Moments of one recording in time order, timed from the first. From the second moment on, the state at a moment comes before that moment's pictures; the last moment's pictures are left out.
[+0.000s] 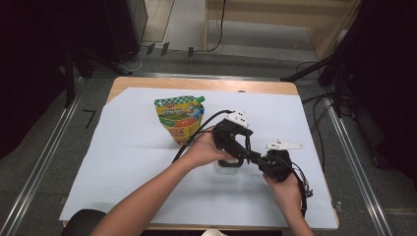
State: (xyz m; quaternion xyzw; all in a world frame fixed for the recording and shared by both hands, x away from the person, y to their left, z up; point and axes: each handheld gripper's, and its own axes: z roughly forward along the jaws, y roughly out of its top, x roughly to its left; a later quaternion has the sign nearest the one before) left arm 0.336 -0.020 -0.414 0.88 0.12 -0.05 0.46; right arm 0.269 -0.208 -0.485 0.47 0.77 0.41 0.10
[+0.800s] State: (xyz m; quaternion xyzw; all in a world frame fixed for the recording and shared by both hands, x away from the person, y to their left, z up) left arm 0.330 0.005 -0.412 0.89 0.11 -0.05 0.44; right arm 0.269 -0.206 -0.485 0.47 0.78 0.41 0.11
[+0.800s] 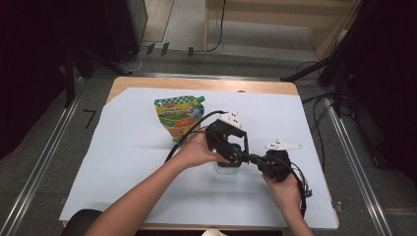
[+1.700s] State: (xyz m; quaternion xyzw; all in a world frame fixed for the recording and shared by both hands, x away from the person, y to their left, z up) left arm 0.336 0.010 -0.418 0.88 0.12 -0.08 0.45; right arm 0.268 -0.205 -0.485 0.47 0.78 0.40 0.11
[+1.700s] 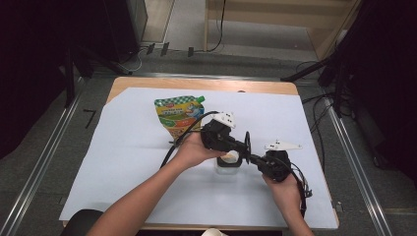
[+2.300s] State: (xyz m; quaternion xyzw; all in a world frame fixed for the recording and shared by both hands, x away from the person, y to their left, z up) left arm 0.338 0.031 -0.415 0.89 0.13 -0.12 0.43; right arm 0.240 -0.208 -0.469 0.45 0.78 0.42 0.11
